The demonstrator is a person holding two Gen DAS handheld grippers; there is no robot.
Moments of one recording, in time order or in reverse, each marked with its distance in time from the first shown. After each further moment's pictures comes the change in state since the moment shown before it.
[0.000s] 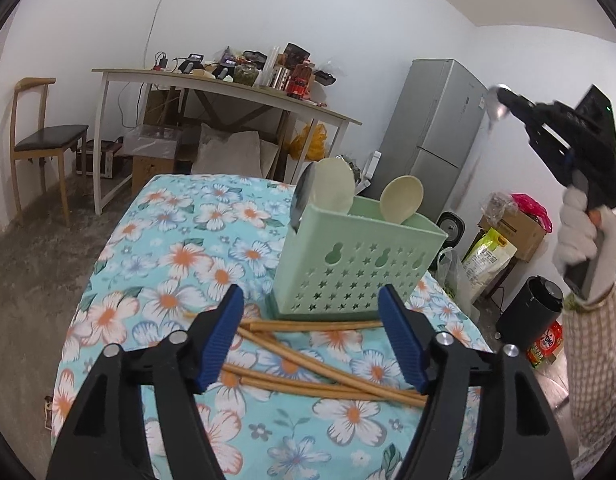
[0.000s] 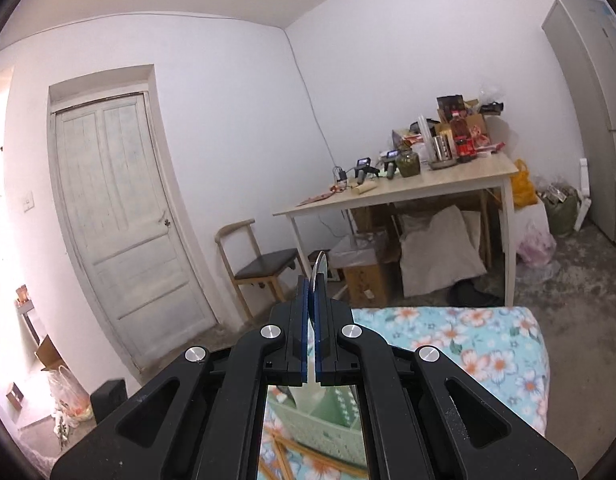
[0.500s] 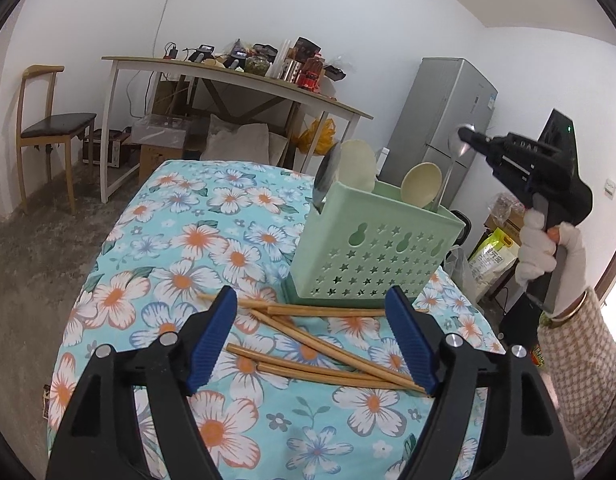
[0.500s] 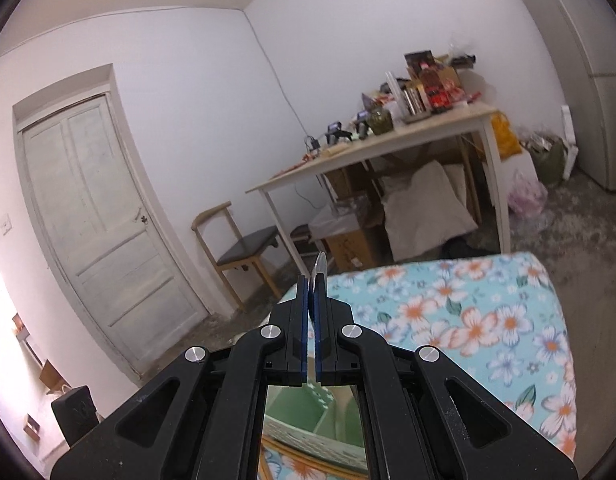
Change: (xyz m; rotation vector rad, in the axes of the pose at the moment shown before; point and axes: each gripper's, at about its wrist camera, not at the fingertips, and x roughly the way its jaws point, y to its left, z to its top) left arm 0.005 0.016 -0.014 -0.027 0.017 0.017; right arm 0.047 -0.045 -0.048 0.134 0.093 -0.061
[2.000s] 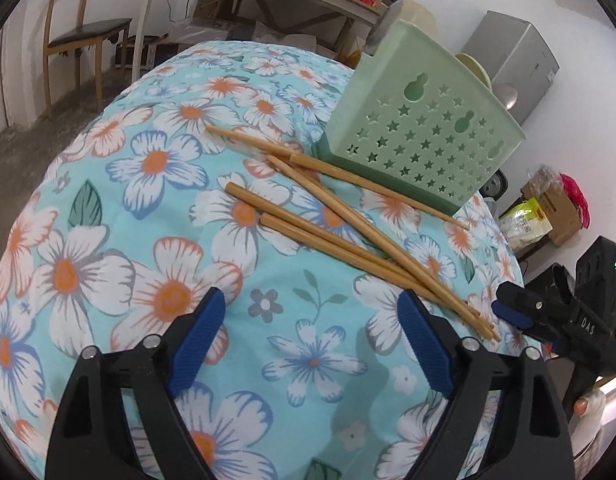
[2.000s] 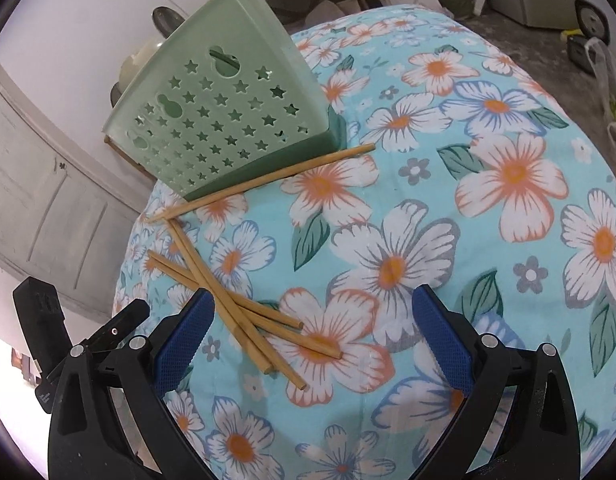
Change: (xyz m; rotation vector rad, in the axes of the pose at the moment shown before) left arm 0.039 0.000 -0.067 -0.168 0.306 0.112; right arm -0.029 -0.013 -0.197 0.305 0.472 -0.281
